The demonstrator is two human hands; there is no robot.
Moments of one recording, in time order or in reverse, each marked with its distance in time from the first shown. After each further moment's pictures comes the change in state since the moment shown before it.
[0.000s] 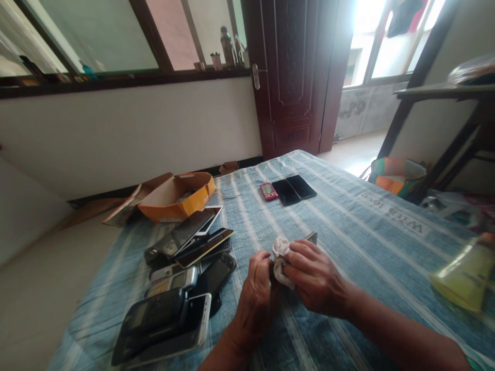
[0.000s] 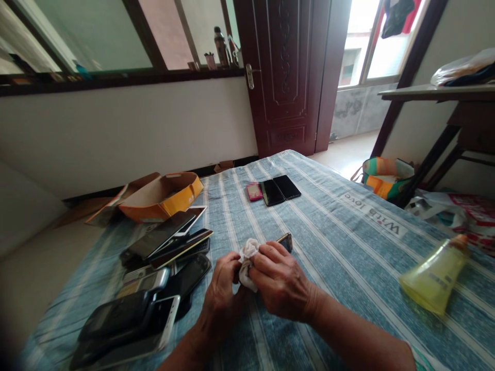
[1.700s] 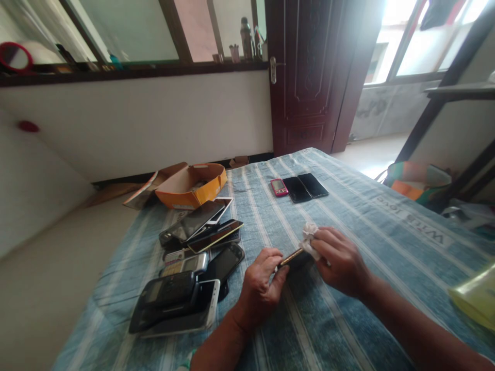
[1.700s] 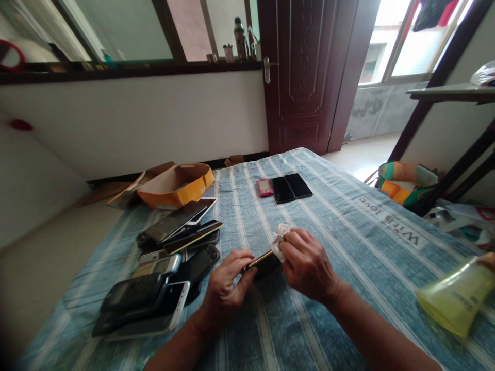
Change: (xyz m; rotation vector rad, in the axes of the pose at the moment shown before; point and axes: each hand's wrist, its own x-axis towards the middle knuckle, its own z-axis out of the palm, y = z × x) left_hand 0.007 -0.003 -0.010 -0.340 -0.048 -0.015; right_hand -0.013 0.031 -0.011 -0.078 0.027 0.127
